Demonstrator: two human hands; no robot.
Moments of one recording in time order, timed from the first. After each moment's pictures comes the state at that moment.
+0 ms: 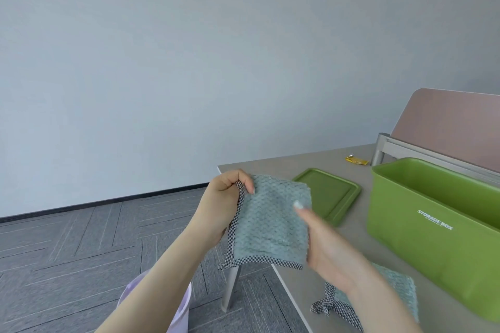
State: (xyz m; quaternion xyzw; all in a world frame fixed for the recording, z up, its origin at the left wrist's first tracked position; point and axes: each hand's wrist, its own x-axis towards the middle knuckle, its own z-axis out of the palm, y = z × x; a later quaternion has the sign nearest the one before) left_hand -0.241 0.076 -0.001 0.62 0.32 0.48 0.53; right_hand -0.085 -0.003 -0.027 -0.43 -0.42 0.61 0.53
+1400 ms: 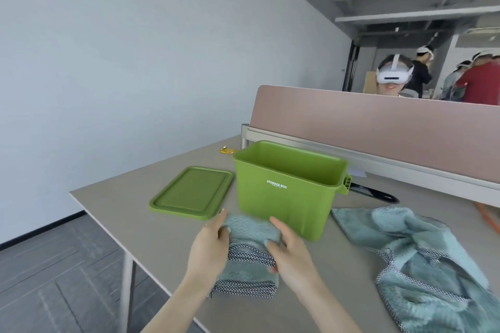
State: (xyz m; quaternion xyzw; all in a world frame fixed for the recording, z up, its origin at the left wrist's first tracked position) left_hand -0.091 0.017 -0.086 0.81 0.33 0.30 0.38; right_hand -0.004 -0.112 -0.079 -0.73 -0.28 0.23 0.58
